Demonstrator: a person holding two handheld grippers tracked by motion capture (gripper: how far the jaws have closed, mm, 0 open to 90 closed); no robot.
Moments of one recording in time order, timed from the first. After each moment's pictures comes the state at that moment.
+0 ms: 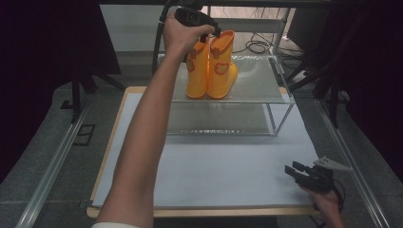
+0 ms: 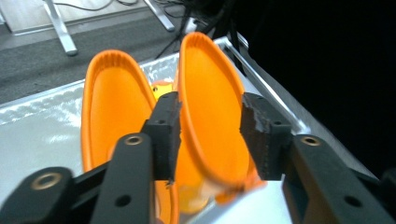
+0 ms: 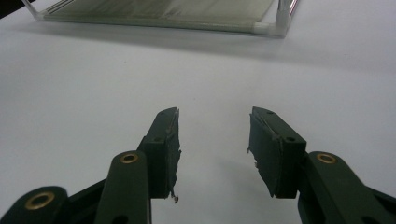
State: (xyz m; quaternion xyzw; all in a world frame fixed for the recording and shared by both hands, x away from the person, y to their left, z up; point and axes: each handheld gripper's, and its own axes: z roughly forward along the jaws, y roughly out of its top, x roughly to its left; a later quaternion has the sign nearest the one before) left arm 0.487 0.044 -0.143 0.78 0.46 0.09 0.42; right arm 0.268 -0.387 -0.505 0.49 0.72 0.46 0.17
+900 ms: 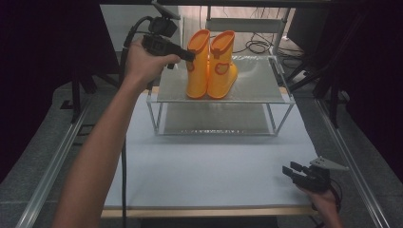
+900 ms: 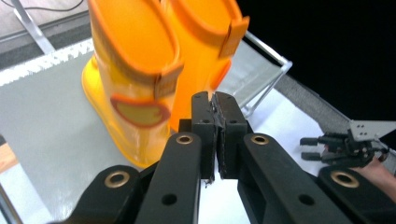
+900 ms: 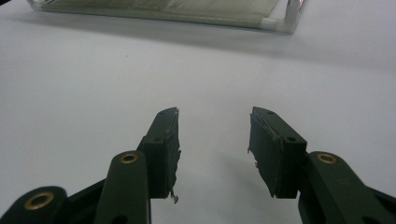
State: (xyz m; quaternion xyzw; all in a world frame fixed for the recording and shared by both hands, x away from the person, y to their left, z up) left arm 0.421 0.104 -0.175 0.82 0.39 0.08 0.42; right arm 0.270 -0.380 -0.506 0.48 0.73 0.44 0.17
